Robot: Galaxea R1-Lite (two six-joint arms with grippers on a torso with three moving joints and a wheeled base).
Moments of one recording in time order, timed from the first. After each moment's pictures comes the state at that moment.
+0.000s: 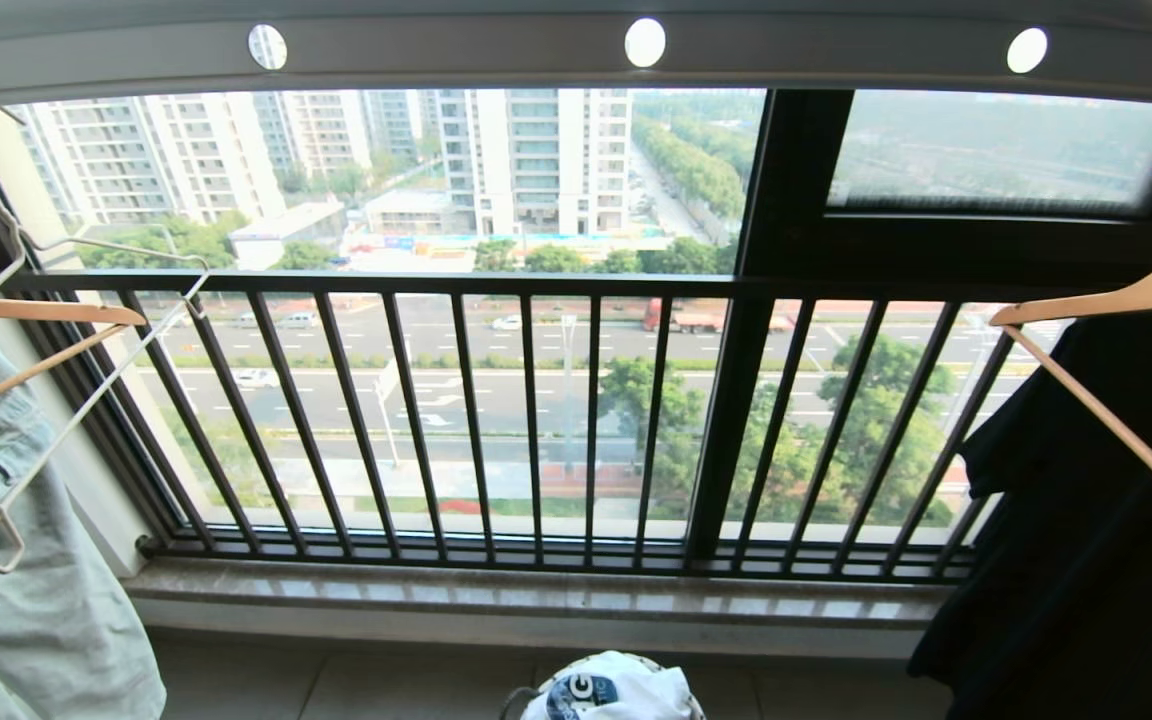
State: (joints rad) left arm -0.01 0.56 -0.73 0.18 0.31 0.16; right arm 0.01 0.00 0.00 0.00 0.01 -0.01
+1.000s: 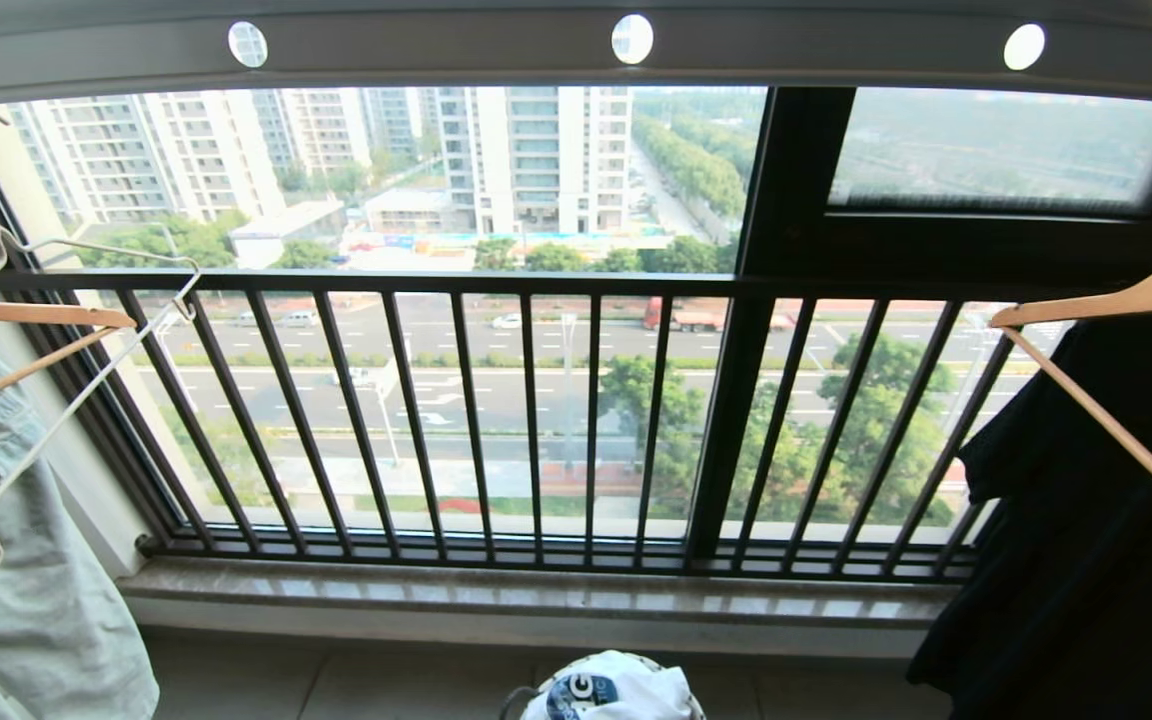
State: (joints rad) left arm -0.01 1.13 -1.43 0.74 0.42 -0.17; right arm 0.01 0.00 0.00 0.00 0.01 -0.01
